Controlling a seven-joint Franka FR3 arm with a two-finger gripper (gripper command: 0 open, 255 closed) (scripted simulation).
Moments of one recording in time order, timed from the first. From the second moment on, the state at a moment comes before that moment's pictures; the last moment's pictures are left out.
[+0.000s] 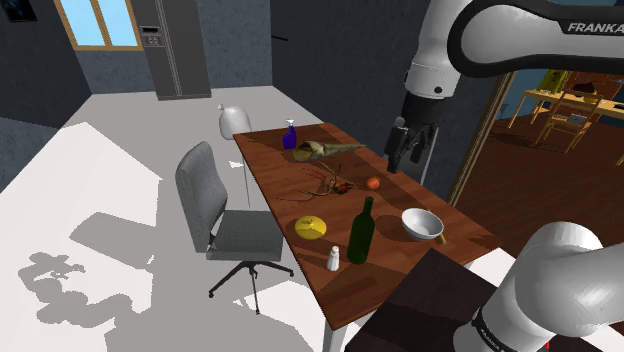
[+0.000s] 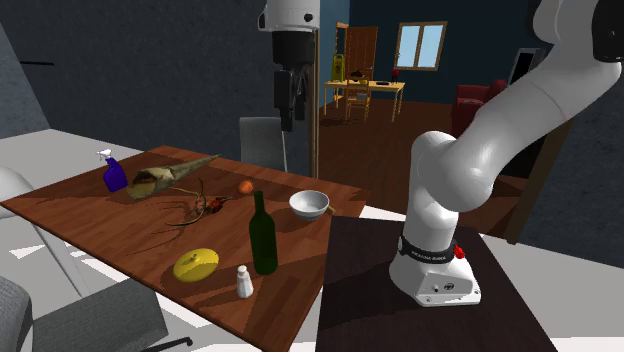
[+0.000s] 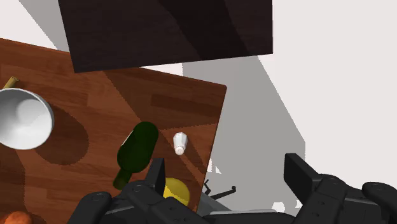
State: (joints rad) arm 0.00 -0.77 0.07 -2.37 0.09 1.62 0.12
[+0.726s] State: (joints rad) arm -0.05 -0.57 0.00 -2.45 0.03 1.88 0.04
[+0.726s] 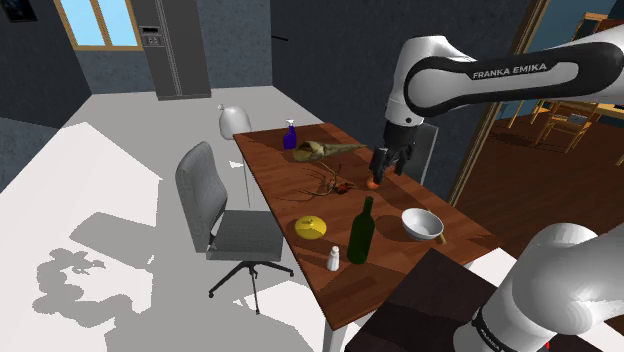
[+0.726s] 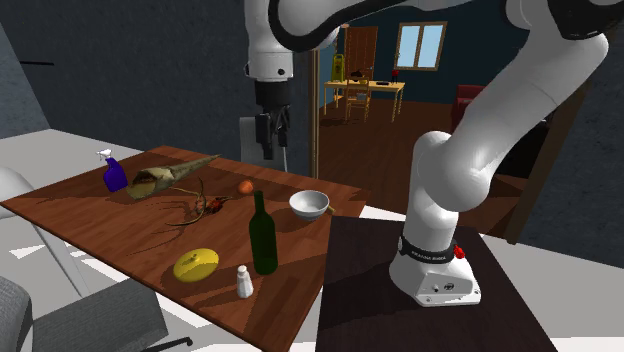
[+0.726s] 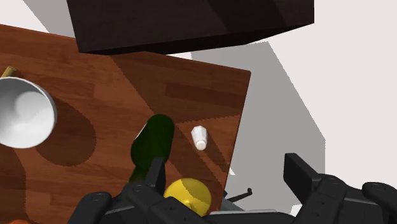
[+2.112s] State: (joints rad) arm -0.15 0.09 -0.13 -2.29 0.01 2.34 -0.12
